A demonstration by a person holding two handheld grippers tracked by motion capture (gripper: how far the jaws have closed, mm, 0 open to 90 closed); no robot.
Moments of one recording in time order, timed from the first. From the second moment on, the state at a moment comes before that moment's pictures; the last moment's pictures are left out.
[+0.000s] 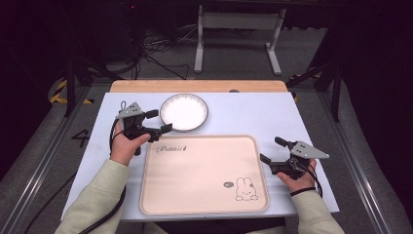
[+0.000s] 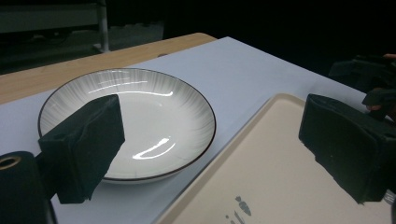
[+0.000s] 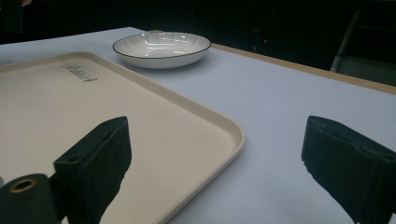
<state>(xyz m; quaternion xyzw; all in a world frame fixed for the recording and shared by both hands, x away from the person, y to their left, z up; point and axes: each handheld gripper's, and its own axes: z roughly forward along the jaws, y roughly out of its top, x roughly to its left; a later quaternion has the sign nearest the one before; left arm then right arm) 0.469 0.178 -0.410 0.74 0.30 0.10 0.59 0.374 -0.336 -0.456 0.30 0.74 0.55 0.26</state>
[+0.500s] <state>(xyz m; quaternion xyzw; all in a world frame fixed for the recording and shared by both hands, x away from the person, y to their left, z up) 0.503 0.172 -0.412 0.75 0.33 0.10 0.56 0.375 -0.335 -0.456 0.30 0.74 0.55 0.25</state>
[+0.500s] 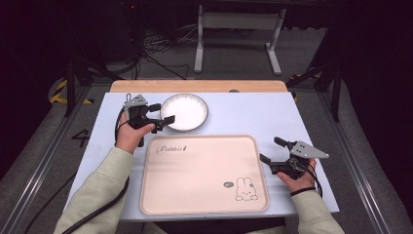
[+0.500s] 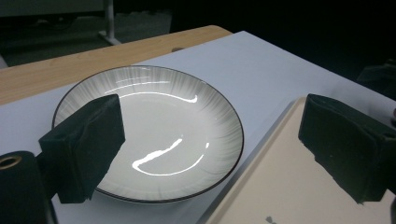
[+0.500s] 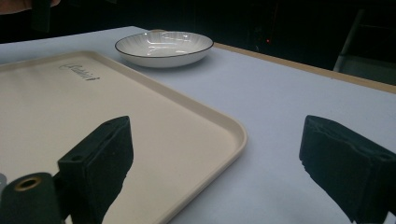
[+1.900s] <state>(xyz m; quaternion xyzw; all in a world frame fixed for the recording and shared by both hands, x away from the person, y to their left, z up) 0.560 0.186 -0.451 0.75 0.46 0.06 0.47 0.375 -0.334 -0.456 0.30 0.74 0.54 0.26</state>
